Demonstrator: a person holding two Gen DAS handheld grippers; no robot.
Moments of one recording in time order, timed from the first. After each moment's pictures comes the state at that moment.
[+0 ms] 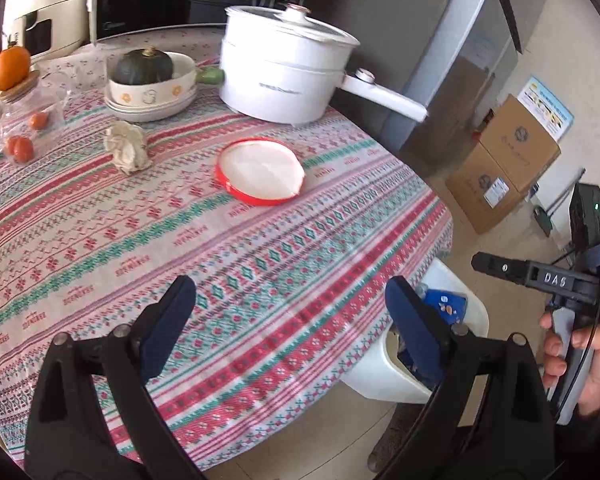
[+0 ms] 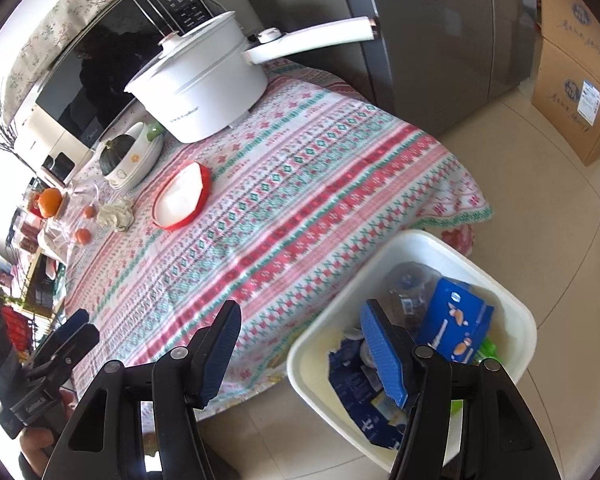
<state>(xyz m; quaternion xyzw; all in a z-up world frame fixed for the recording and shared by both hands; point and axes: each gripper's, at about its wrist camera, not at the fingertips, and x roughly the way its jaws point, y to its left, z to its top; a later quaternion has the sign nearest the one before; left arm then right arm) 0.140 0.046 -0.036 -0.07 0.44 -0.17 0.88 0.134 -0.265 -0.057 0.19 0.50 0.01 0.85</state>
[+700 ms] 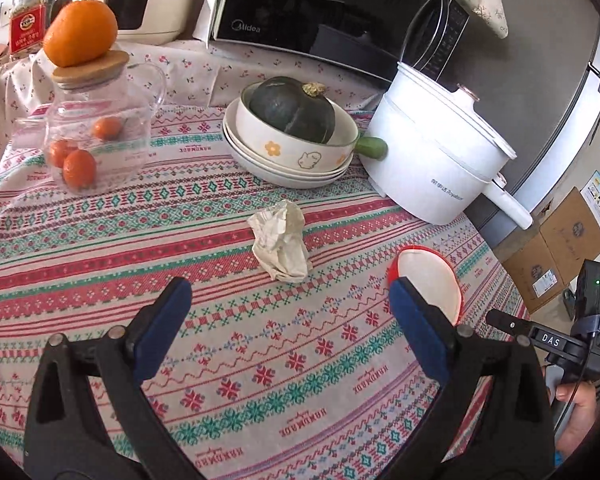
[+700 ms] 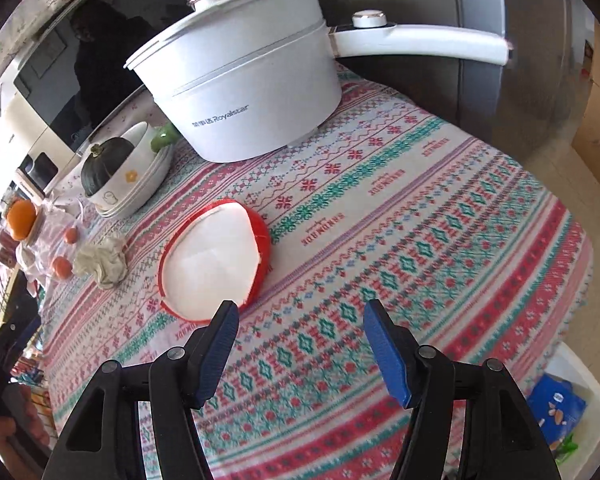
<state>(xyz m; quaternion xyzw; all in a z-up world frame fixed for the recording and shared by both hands) 0.280 0.169 -0.084 -0.13 0.41 -0.09 0.90 0.292 -0.165 -0.108 0.17 0.48 0.04 0.86</state>
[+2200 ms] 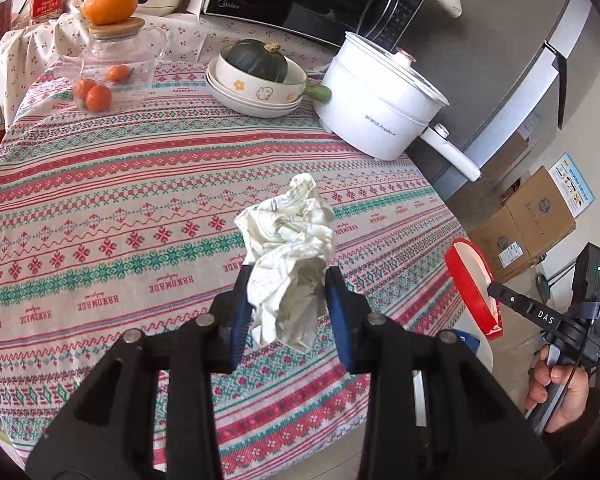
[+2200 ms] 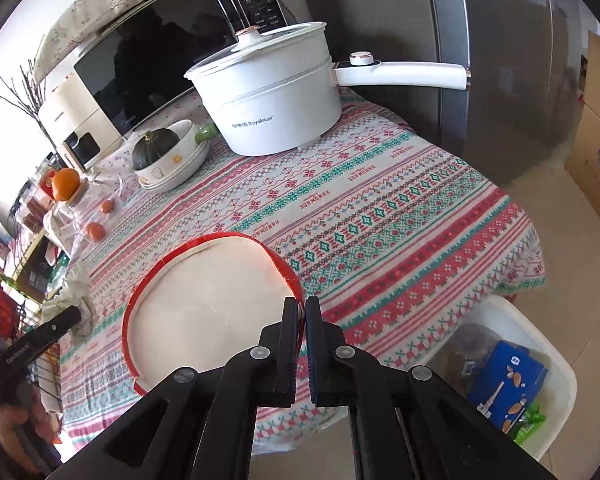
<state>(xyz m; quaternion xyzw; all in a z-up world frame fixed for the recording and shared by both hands) 0.139 0.143 -0.059 -0.15 0.44 -0.12 0.88 0.154 -0.195 -0.054 0.14 0.45 0.05 0.88</state>
